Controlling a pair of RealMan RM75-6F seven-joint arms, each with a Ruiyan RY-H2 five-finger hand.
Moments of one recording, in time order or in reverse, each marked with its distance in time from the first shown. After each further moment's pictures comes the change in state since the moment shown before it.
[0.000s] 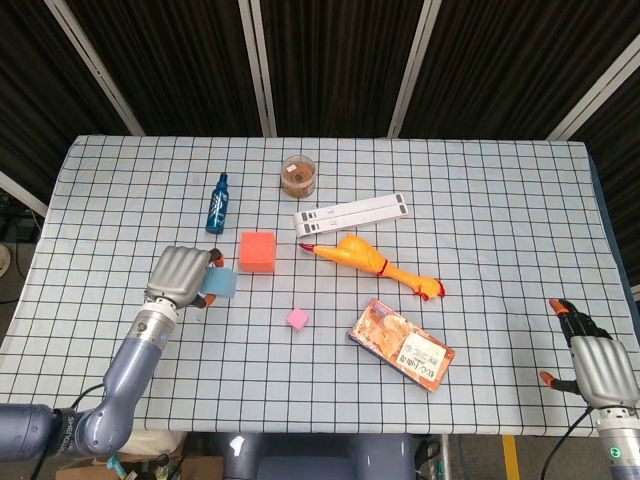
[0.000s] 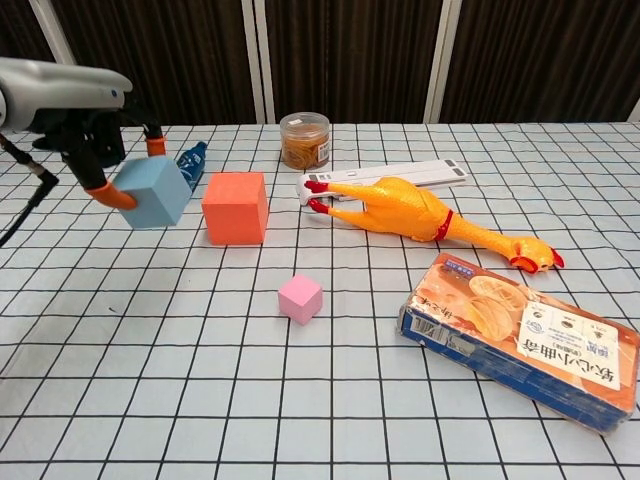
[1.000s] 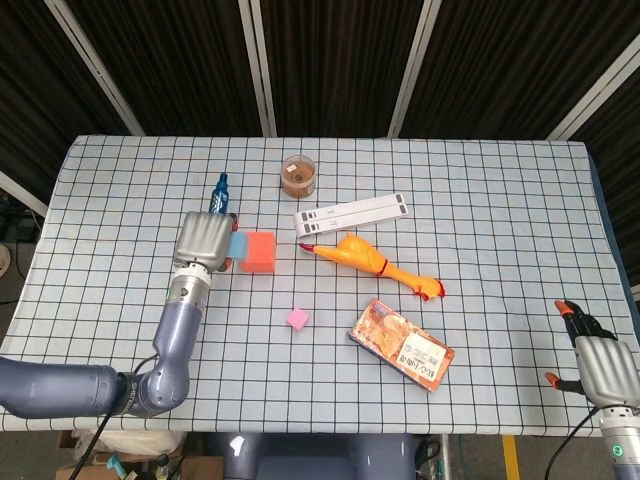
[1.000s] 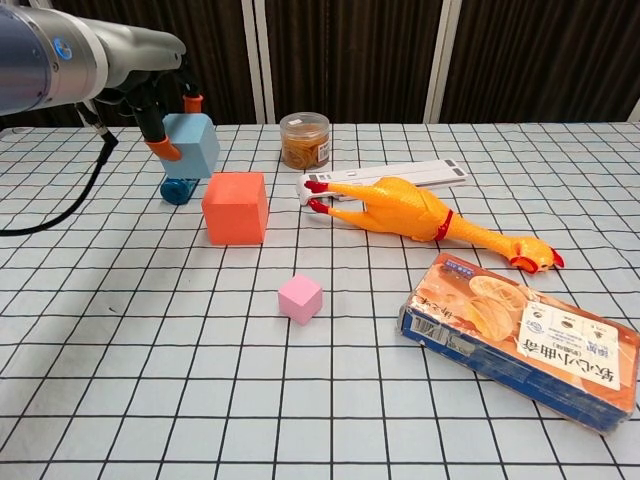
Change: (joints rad) left arm -0.198 -0.169 -0.086 0.258 -0.187 0.048 0.163; right arm 0.003 -0.001 0.004 0.014 0.040 -0.019 -0.012
